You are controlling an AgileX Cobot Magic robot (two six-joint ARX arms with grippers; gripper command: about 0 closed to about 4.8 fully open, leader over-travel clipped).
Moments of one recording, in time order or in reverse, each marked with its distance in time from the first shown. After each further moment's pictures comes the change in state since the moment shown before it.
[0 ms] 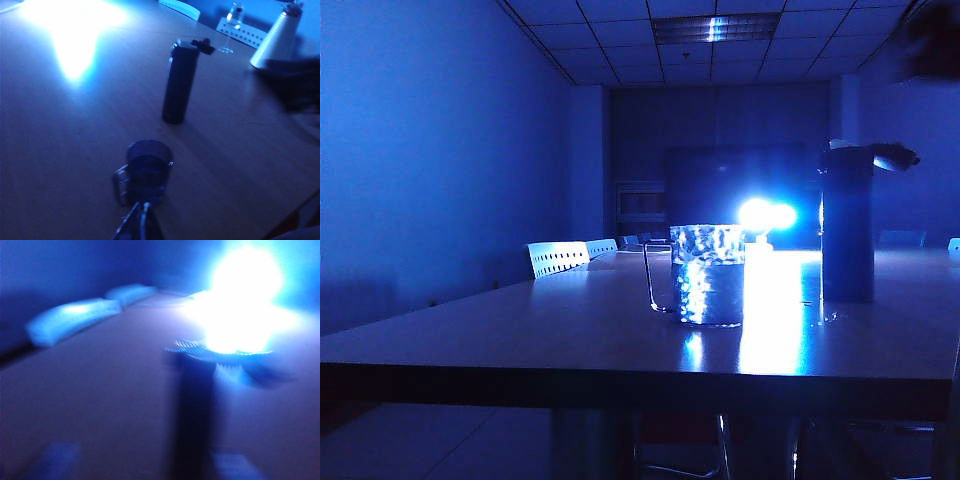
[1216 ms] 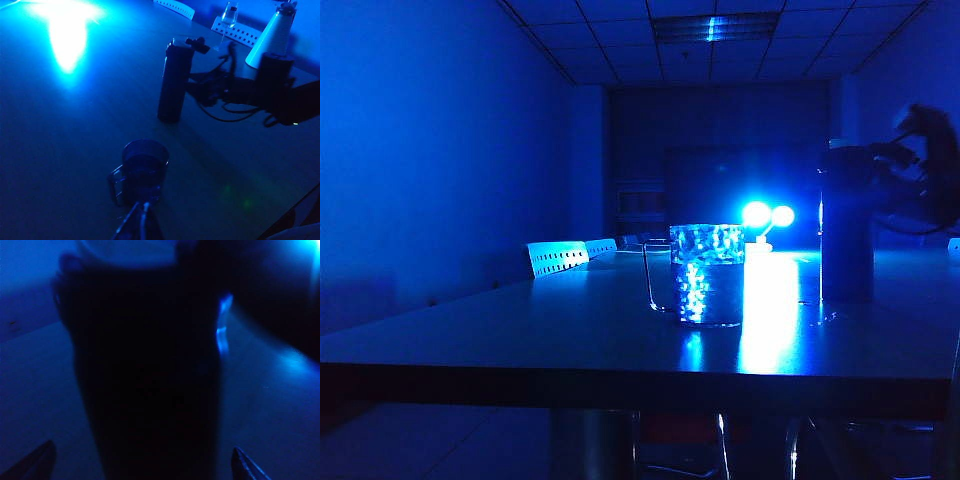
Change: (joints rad) left arm 0.000 0.003 0.000 0.001 0.018 0.000; right arm -0.190 0.887 0.587 0.206 -0.464 0.066
